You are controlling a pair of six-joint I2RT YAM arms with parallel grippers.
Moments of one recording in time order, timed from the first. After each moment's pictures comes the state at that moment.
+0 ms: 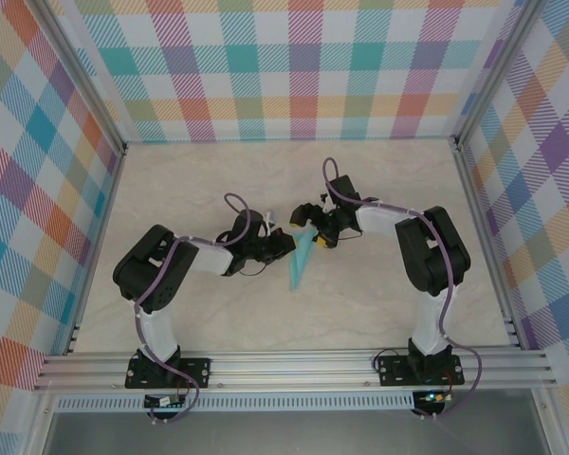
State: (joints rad) left arm -0.56 1.86 0.80 0.46 0.48 -0.98; right arm 0.46 1.96 1.20 -0.25 -0.52 0.86
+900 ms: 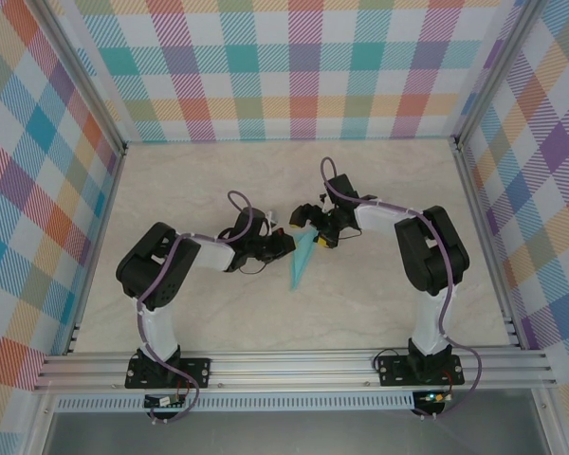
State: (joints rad) left arm -0.55 1.90 0.84 0.39 0.49 -0.92; right arm 0.47 1.96 1.23 -0.31 -0.50 0.84
